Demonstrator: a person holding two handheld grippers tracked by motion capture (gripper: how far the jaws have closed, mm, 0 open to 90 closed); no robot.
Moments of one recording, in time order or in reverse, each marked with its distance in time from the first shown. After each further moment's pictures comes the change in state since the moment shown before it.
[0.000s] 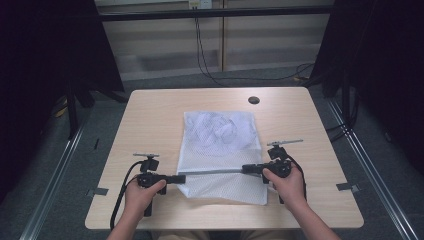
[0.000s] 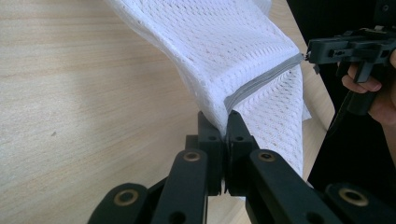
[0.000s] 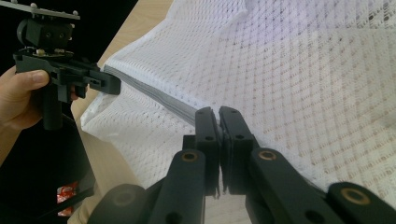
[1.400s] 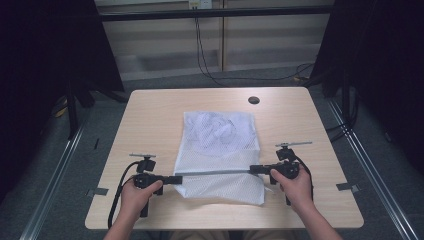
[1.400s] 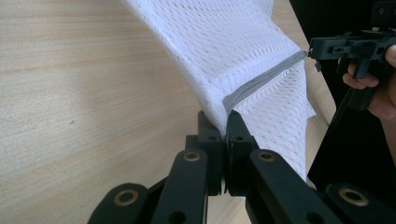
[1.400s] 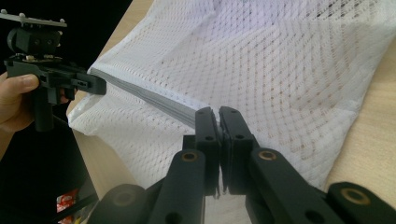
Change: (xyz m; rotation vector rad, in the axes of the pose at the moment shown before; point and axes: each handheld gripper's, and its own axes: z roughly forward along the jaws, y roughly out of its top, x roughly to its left) left arm 0.001 -0.002 -0.009 0.005 0.006 -0.001; right arm -0.012 -0.007 -0.016 -0.021 -0.023 0.038
